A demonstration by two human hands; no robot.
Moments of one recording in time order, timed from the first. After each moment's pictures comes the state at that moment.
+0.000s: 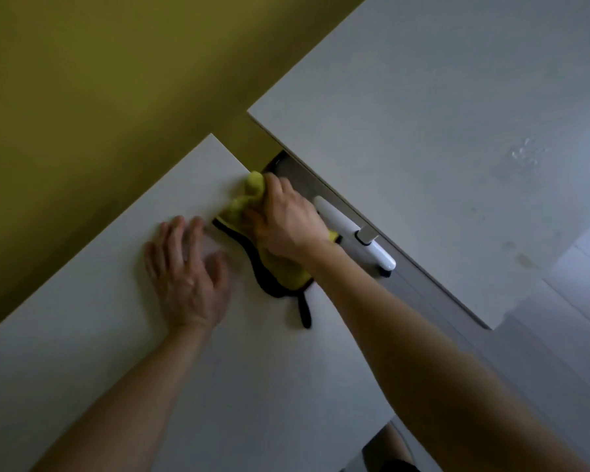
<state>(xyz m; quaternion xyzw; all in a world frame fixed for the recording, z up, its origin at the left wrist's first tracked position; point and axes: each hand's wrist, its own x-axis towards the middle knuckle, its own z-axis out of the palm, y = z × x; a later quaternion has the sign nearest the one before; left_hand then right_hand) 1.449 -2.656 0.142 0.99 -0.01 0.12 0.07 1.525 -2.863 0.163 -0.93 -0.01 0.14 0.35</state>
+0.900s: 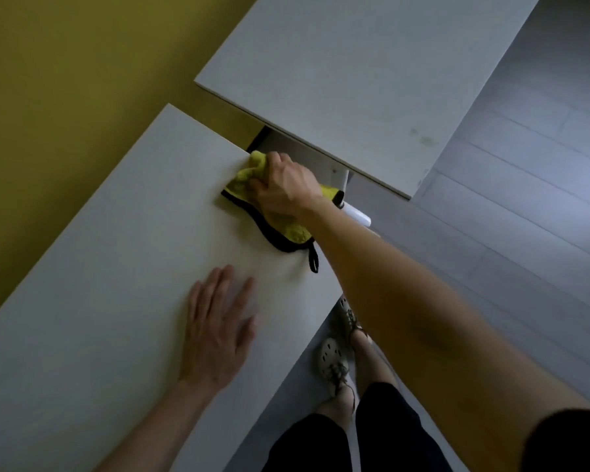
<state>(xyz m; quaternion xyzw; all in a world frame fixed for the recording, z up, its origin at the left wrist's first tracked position) 1.238 -2.648 0.167 0.95 -0.29 -0.03 0.03 1.421 -2.911 0.175 -0.94 0.06 0.11 0.31</state>
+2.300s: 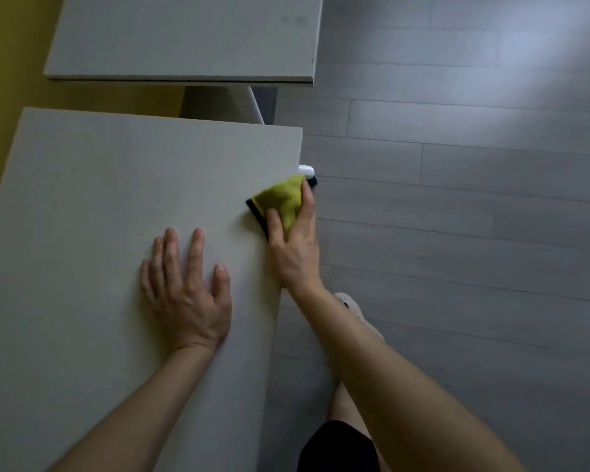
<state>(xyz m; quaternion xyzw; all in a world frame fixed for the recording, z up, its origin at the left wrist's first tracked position) 1.242 -2.646 0.139 0.94 -0.30 0.11 0.10 1.173 -2.811 0.147 -0.64 0.45 -0.21 0.59</state>
